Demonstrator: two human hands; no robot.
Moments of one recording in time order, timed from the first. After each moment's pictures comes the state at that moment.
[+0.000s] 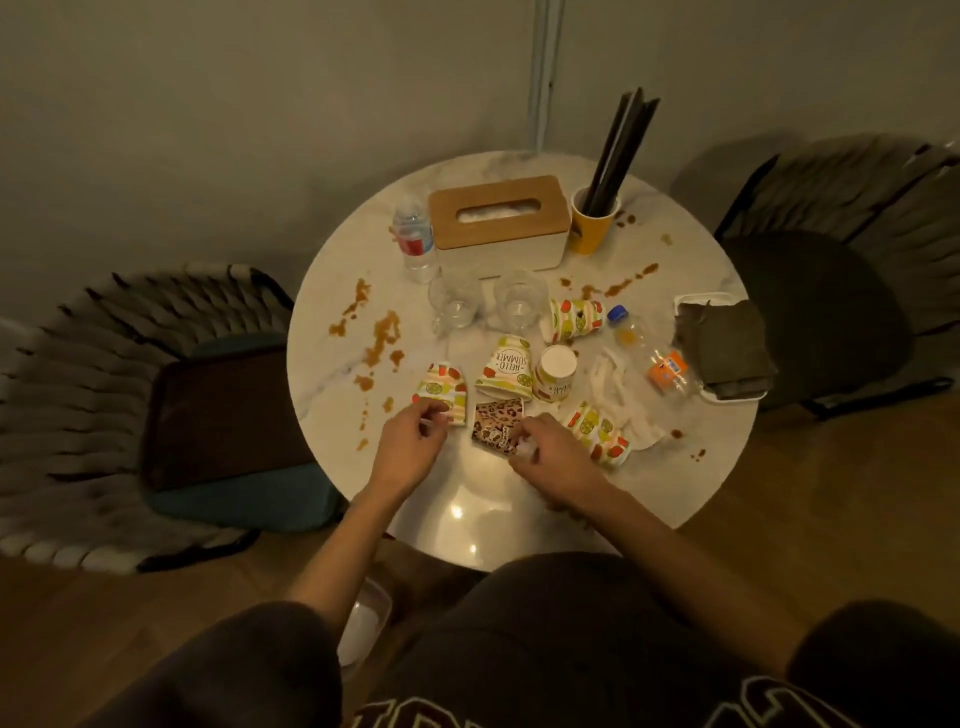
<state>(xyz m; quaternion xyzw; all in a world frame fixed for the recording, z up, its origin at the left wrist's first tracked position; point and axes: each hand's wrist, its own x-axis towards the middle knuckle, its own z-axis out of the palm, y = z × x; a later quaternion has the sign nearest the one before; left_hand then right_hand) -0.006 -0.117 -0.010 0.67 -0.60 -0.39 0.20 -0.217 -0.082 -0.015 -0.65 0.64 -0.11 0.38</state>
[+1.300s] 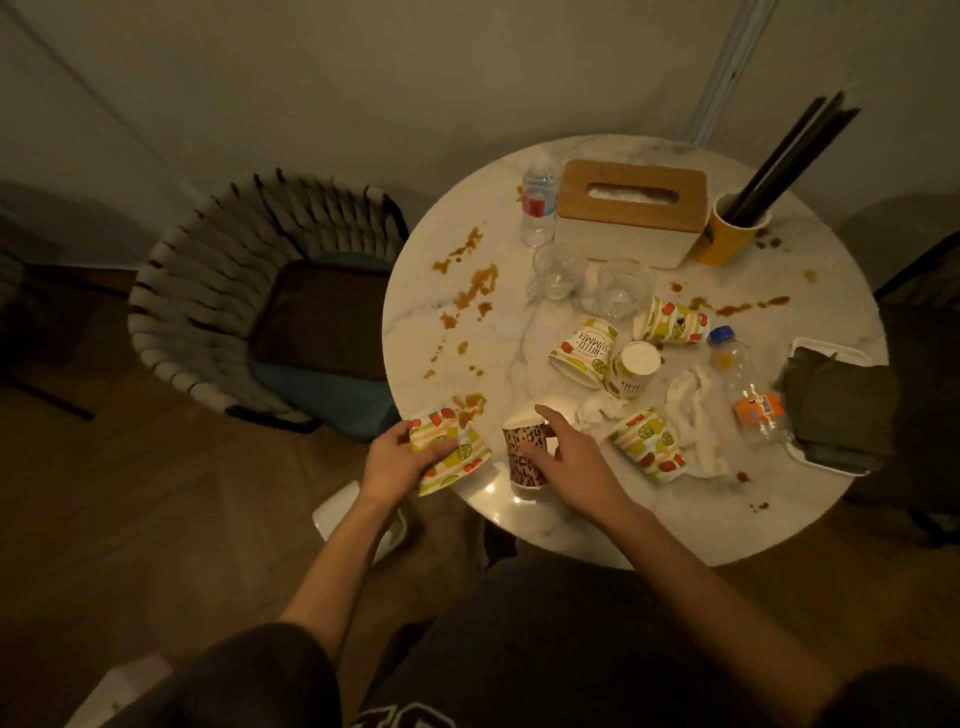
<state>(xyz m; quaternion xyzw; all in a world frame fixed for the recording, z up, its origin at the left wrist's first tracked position) 0.026 0.001 0.001 0.77 -0.22 -0.50 0.33 -0.200 -0.058 -0.013 -0.65 0.55 -0.12 0.51</state>
